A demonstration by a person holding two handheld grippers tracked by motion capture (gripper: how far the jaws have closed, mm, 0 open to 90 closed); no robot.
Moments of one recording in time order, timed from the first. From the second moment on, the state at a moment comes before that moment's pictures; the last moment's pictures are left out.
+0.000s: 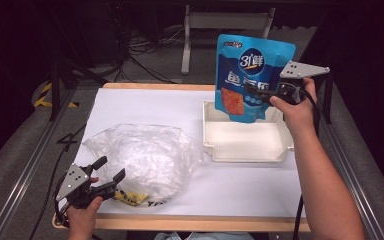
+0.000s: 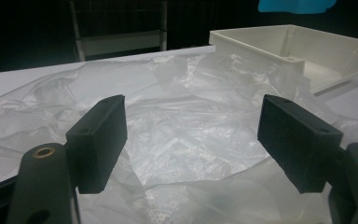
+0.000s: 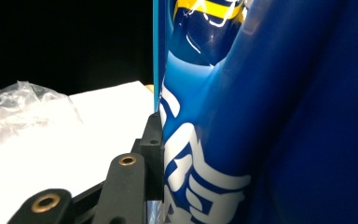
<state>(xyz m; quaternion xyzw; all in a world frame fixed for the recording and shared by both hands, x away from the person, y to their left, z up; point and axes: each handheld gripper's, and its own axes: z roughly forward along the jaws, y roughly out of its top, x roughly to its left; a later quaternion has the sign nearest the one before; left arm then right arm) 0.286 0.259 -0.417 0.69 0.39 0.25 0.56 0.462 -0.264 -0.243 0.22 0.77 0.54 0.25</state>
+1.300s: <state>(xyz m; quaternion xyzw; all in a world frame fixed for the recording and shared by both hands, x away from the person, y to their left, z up) 0.287 0.259 -0.420 0.69 0.39 0.25 0.56 0.493 -0.264 -0.332 0.25 0.79 0.51 0.22</state>
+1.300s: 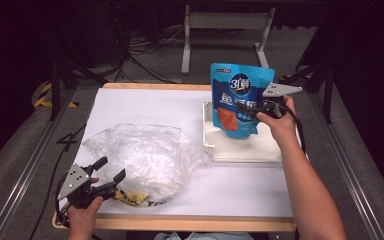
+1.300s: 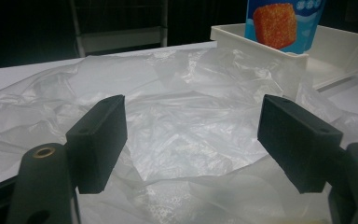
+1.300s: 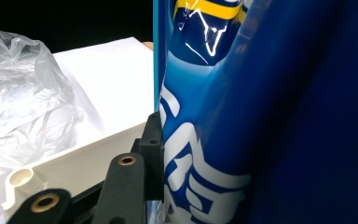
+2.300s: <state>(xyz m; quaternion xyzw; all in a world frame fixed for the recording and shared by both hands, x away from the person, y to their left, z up) 0.288 0.257 -0.421 0.69 0.39 0.26 0.55 0.484 -0.279 -0.356 0.23 0.81 0.51 0.19</state>
